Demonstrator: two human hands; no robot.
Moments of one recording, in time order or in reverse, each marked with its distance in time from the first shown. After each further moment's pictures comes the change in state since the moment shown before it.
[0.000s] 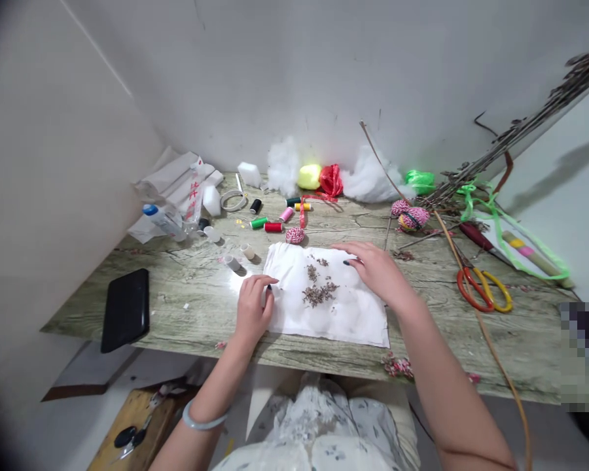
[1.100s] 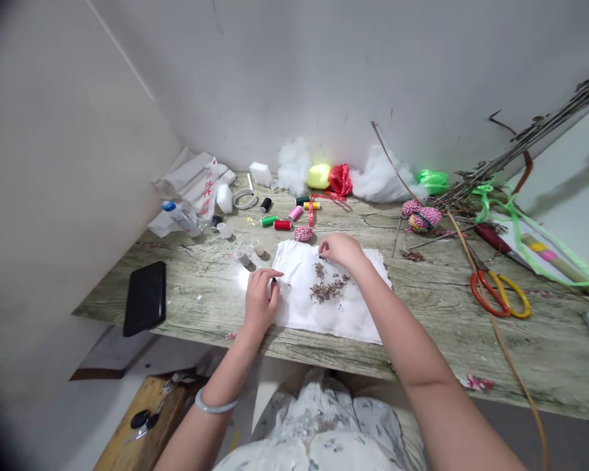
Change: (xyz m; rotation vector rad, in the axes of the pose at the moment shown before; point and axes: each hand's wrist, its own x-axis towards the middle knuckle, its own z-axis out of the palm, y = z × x) left_hand 0.000 -0.001 0.002 -0.005 0.057 -0.033; right_hand 0.086 0.000 0.064 -0.110 -0.248 0.208
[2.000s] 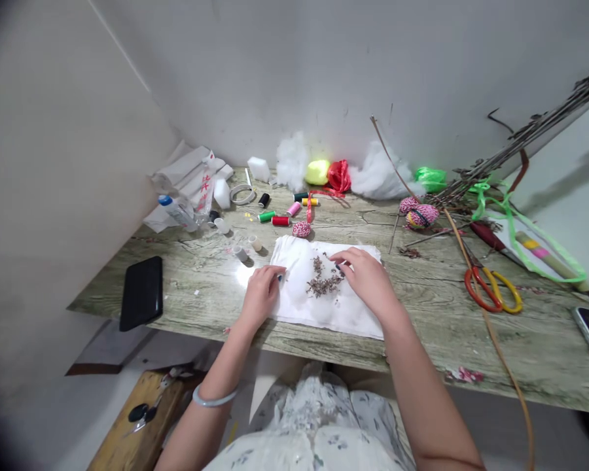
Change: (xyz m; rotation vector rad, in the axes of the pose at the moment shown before) left_hand 0.004 -0.003 -0.002 0.056 -0.301 -0.152; right_hand -0.100 0.012 -0.002 0.179 0.266 -0.142
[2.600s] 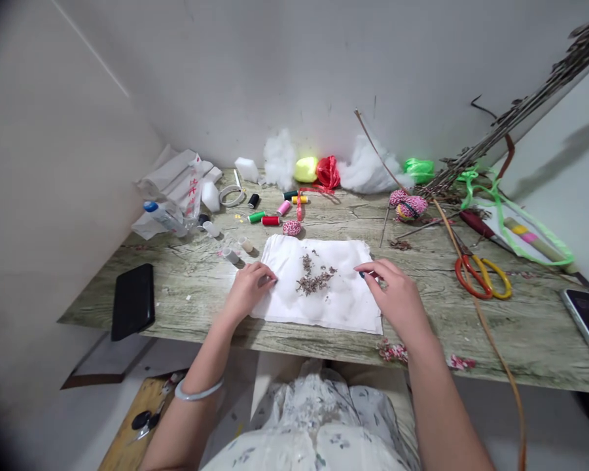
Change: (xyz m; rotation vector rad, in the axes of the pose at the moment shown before) left_hand 0.021 -0.010 -0.019 0.098 -0.147 0.069; right_hand -0.064 0.016 -0.028 0.009 0.213 0.159
